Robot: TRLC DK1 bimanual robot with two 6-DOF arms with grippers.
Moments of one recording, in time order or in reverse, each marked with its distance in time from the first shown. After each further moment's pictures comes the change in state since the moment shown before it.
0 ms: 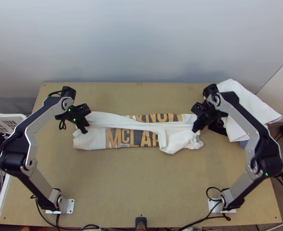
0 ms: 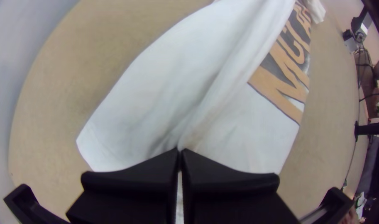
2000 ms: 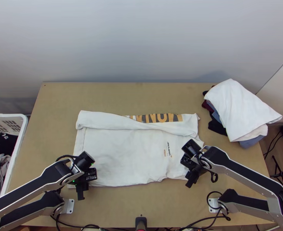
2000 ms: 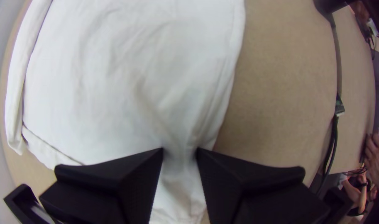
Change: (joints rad) left arm -0.690 -0.830 -0.831 -0.071 -0.224 -0.311; right arm 0.555 -0.554 -0.778 0.203 0.183 0.380
